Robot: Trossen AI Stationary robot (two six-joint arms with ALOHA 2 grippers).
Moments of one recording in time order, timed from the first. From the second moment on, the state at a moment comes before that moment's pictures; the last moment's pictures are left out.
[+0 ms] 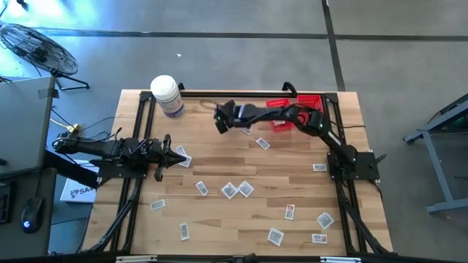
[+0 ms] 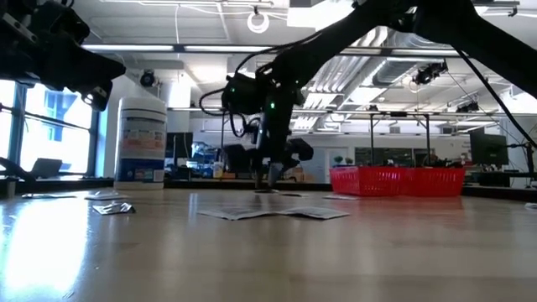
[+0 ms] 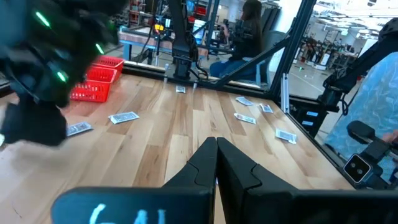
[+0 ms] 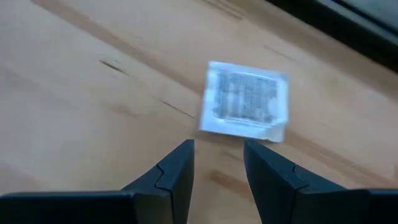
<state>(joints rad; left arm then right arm) -0.18 0.08 0.01 0.03 -0.12 -0.21 -0.32 2.35 1.85 -0.66 0.46 0.67</state>
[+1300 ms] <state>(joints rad) -0.18 0.08 0.01 0.03 -0.12 -0.21 -0.63 2.36 1.92 -0.83 -0.19 -0.79</state>
